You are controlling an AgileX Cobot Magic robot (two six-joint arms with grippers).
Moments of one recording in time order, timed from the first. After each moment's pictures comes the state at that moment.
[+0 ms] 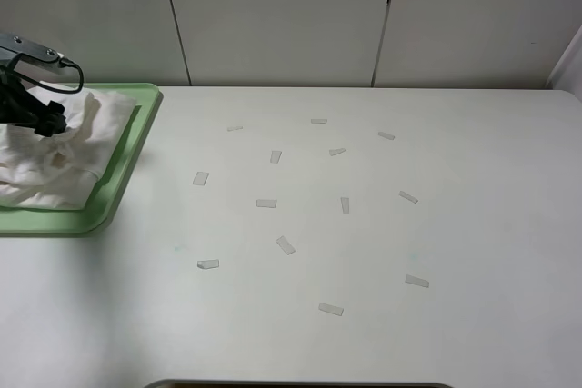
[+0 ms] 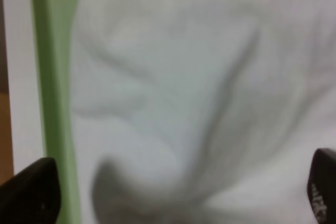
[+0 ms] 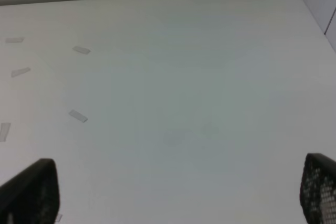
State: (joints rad) left arm 0.23 1.96 -1.10 0.38 0.04 0.16; right arm 0.08 0.00 -0.49 -0.13 1.03 0.19
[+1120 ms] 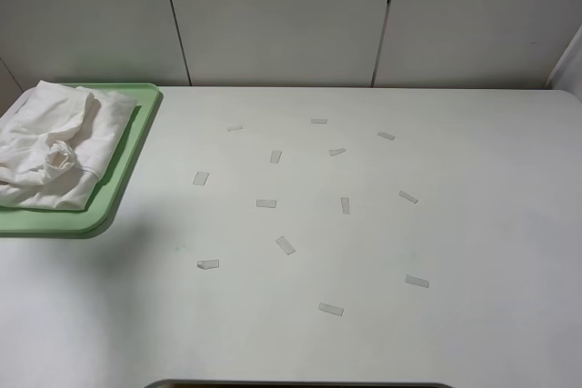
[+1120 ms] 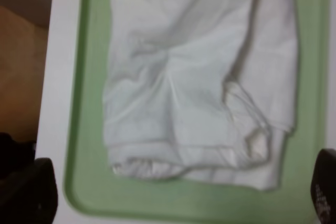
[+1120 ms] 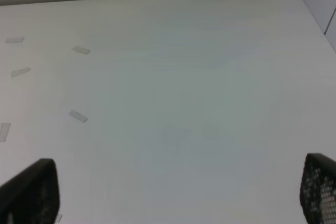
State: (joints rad) left arm 0.23 1.41 -1.10 0.08 0.66 0.16; right arm 0.08 0.00 -0.49 -0.13 1.03 0.19
